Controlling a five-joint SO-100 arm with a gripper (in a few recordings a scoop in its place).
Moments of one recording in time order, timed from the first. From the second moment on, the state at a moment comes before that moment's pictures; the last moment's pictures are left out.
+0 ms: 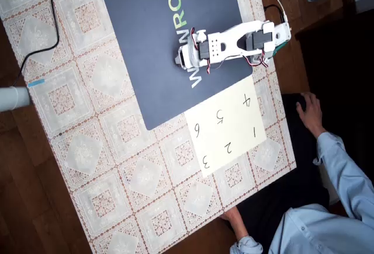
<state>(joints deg) 16.4 59.8 73.0 70.7 -14.5</state>
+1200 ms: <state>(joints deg) -51.6 103.8 110.2 57.7 0.6</state>
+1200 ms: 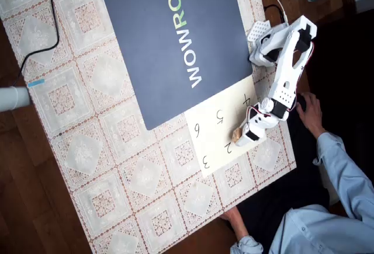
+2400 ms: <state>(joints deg) -64.0 76.6 89.6 66.8 4.2</state>
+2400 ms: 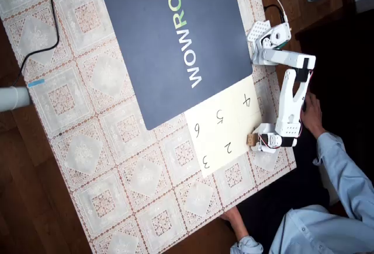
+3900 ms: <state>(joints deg) -62.3 100.5 96.1 75.2 5.9</state>
